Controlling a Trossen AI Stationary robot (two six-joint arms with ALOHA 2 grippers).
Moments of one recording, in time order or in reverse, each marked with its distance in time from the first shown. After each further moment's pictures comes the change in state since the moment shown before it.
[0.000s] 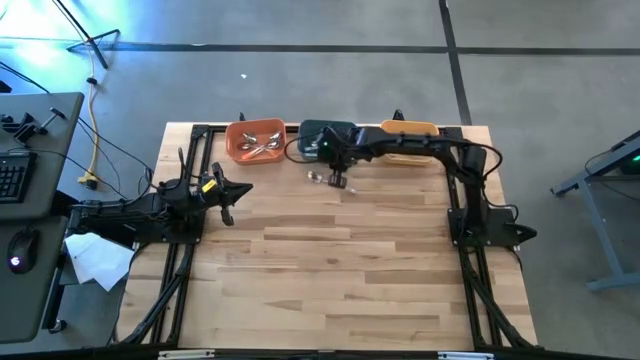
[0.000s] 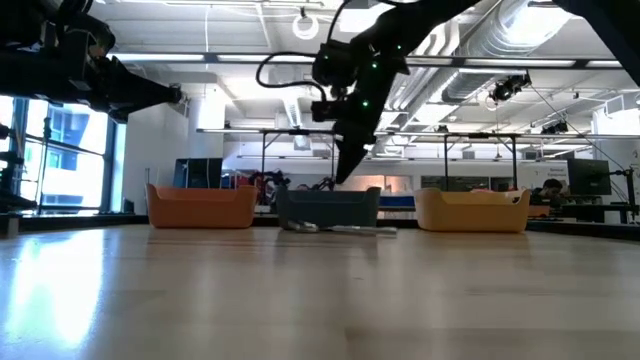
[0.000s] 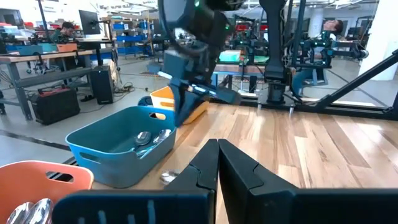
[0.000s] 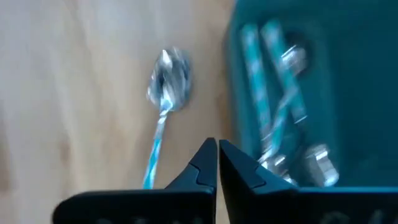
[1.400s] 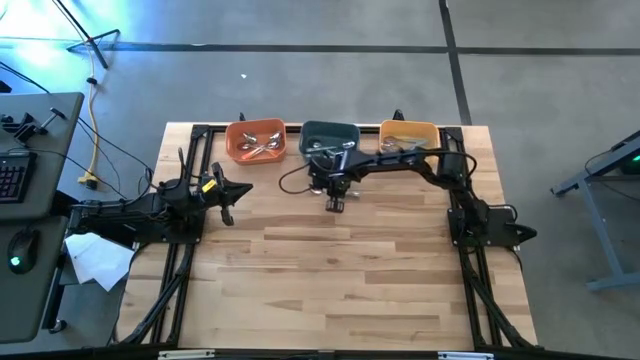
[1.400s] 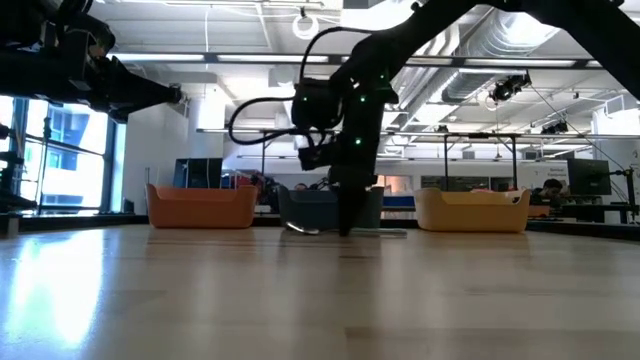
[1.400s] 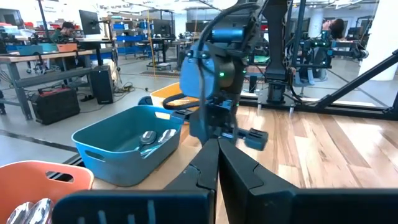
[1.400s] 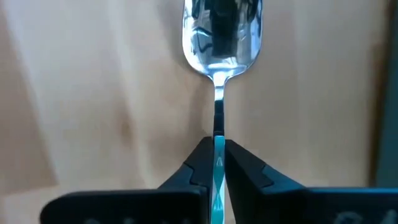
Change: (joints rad) left arm 0.000 0.000 0.000 0.000 0.000 0.000; right arm 0.106 0.185 -0.002 -0.091 -0.071 0.116
